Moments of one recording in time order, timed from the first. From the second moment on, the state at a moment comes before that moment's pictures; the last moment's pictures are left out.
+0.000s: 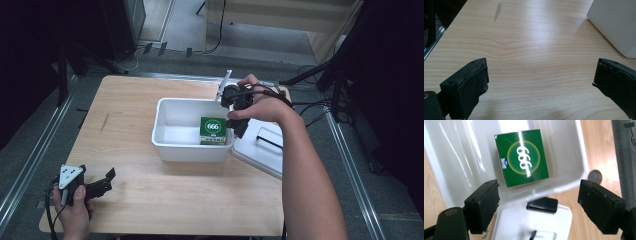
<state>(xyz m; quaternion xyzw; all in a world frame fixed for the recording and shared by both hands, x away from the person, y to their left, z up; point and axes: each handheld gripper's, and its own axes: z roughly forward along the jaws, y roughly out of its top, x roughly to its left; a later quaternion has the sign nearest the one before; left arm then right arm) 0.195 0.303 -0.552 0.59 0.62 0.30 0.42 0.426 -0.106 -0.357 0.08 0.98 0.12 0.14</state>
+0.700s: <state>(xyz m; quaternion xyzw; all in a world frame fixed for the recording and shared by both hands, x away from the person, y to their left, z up) 0.193 0.302 -0.552 0.59 0.62 0.31 0.42 0.419 -0.186 -0.348 0.16 0.97 0.13 0.12</state>
